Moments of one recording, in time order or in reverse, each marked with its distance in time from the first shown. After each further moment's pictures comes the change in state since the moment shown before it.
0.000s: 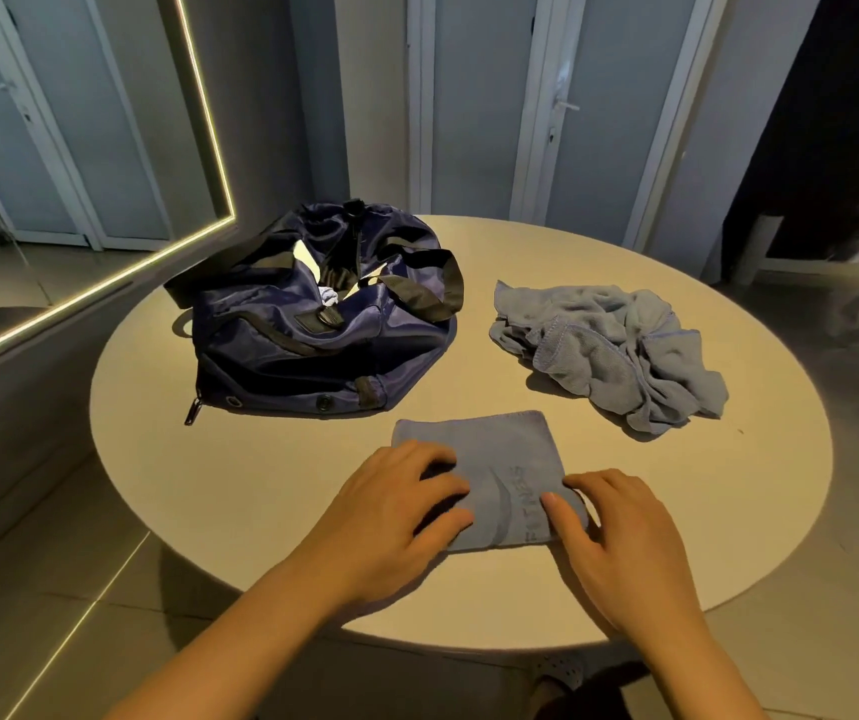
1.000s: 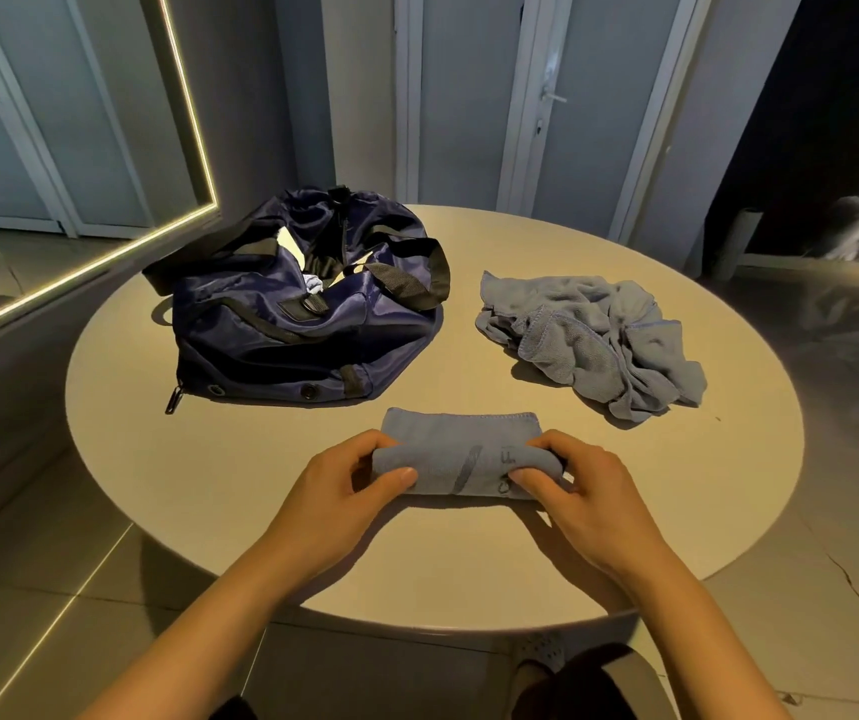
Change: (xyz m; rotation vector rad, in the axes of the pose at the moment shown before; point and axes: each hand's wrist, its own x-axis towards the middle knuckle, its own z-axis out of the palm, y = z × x) left_hand -0.011 -0.016 -0.001 -0.607 0.130 -0.328; right_hand 0.029 -0.013 -0.015 0.386 -0.222 -0.078
